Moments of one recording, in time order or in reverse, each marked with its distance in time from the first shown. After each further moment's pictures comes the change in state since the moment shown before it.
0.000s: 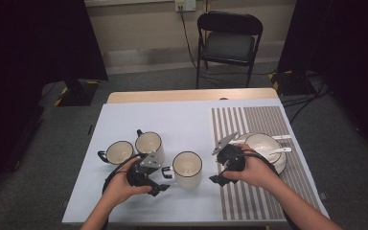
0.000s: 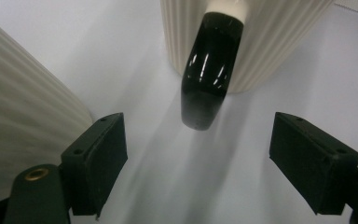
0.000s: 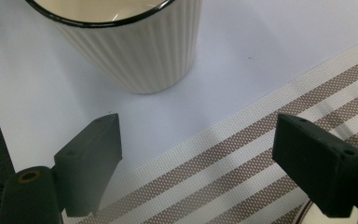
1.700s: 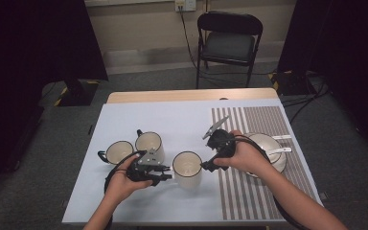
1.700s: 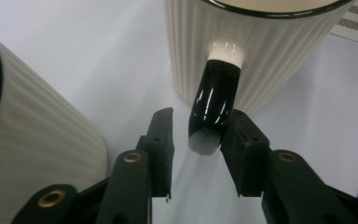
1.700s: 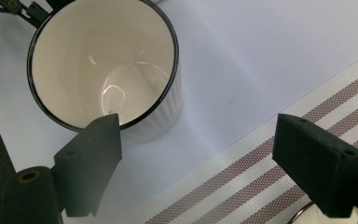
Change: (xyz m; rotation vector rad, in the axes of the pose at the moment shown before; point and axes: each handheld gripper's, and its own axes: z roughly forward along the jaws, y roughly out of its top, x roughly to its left) left arm 0.000 0.007 -0.004 -0.059 0.020 0.023; right arm -0.006 0.045 -0.011 -0.004 -0.022 0.063
